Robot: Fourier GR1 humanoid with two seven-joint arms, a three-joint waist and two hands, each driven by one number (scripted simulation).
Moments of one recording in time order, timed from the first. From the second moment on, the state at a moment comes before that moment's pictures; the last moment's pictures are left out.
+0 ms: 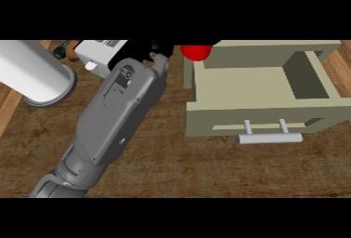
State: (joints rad) left arm -1.11 0.00 -0.13 -0.99 0.34 0.55 0.13; right arm 0.41 -0.01 -0.68 -2.26 -0.52 0.48 0.24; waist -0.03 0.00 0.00
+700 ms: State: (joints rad) left arm -1.31 0.00 -0.28 -0.72 0.57 0.63 0.01; right arm 0.40 -0.02 -0.69 -2.27 -0.54 0.48 0.26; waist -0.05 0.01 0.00
